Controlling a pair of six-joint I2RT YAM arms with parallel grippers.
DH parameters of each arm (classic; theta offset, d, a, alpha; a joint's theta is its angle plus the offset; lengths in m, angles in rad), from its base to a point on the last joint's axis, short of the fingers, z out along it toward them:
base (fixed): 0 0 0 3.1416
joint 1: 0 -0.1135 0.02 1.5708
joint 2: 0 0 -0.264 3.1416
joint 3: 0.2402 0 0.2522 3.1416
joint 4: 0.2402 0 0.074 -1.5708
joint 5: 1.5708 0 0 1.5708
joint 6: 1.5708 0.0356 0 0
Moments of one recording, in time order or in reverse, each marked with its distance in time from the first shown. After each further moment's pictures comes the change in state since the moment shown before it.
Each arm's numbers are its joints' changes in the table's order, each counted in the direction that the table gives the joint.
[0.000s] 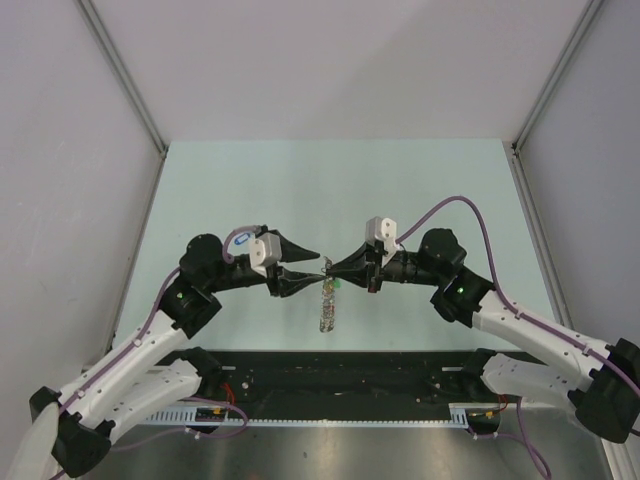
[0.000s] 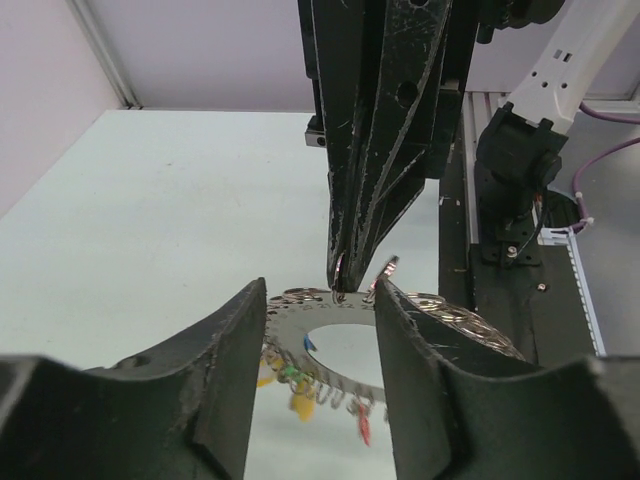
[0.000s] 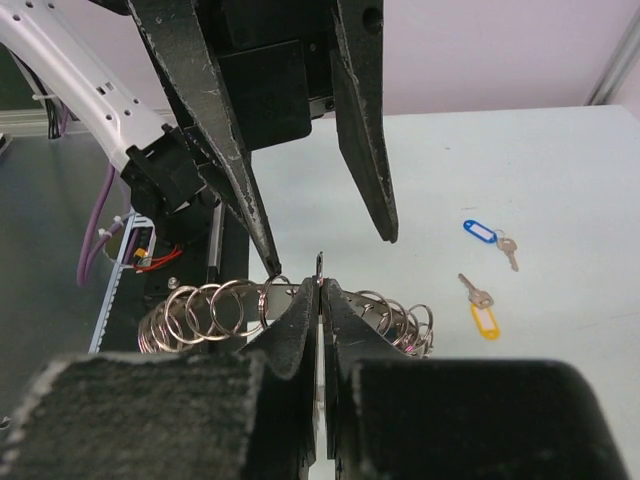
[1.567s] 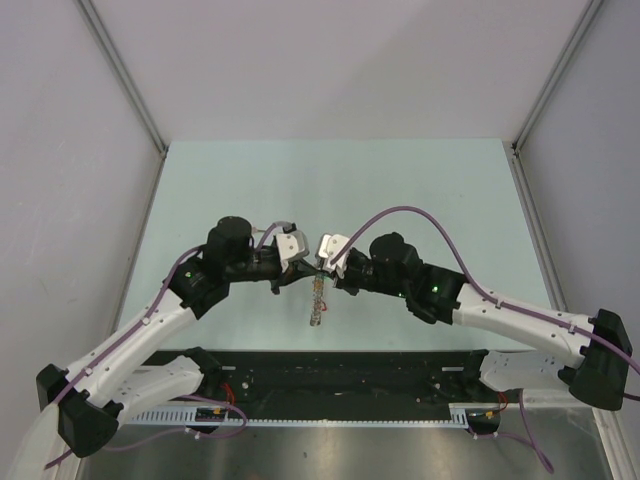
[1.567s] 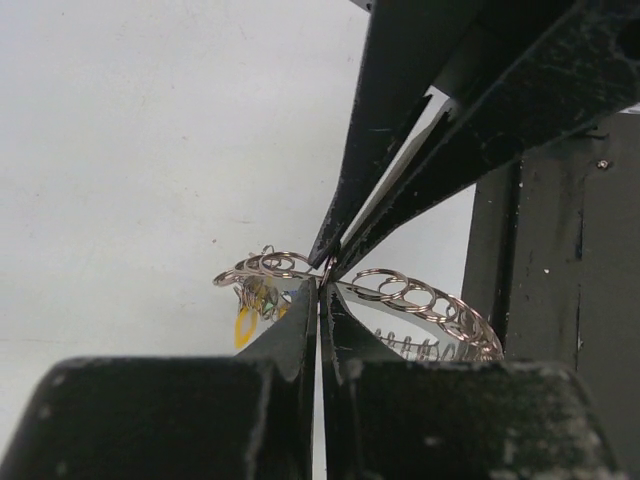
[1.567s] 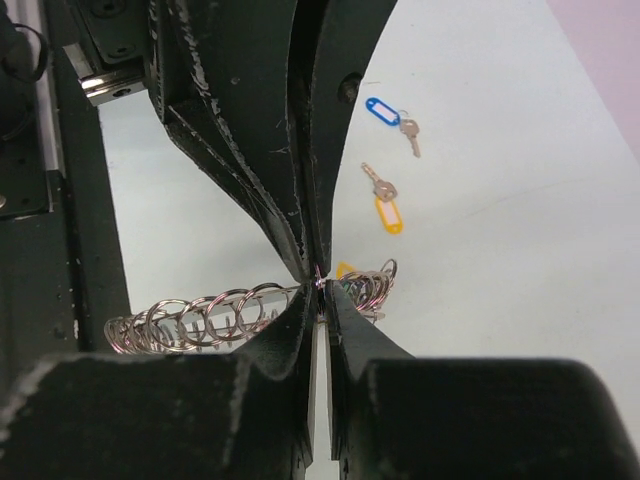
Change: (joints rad) left arm 0.011 0.152 0.158 0.461 -0.122 0.250; right arm -0.234 0.160 0.194 0.375 0.512 -0.303
